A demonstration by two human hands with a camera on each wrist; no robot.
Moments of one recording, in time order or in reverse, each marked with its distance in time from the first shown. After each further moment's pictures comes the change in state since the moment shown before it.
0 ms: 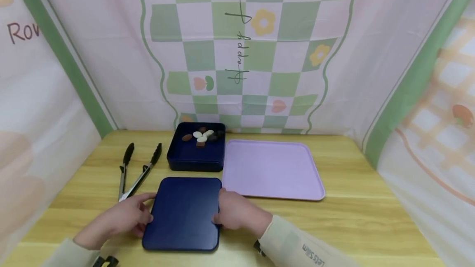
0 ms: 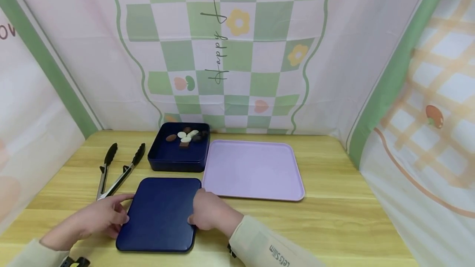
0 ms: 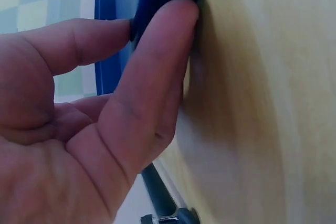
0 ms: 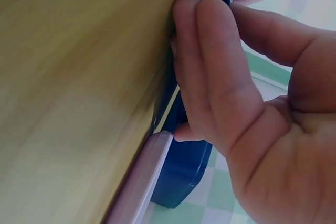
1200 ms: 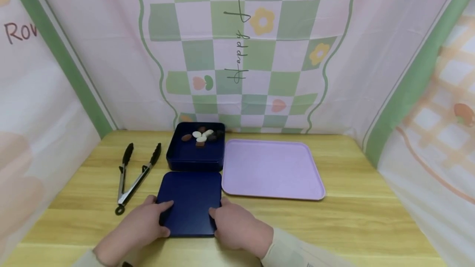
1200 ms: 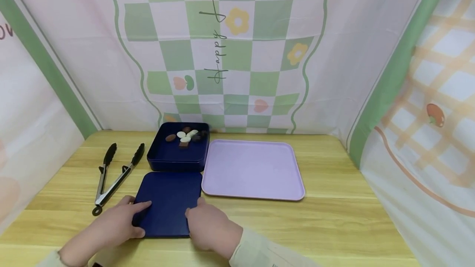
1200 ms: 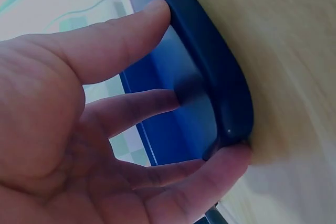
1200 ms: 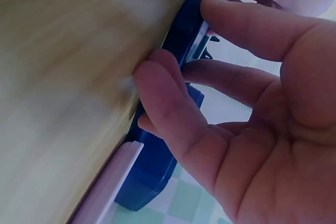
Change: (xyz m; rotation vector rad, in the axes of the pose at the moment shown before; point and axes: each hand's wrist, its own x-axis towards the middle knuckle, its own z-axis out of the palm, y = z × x) left_hand -0.002 0.032 0.047 0.757 0.127 0.055; right_hand -0.023 -0.011 0.018 -0.354 0.075 -0.123
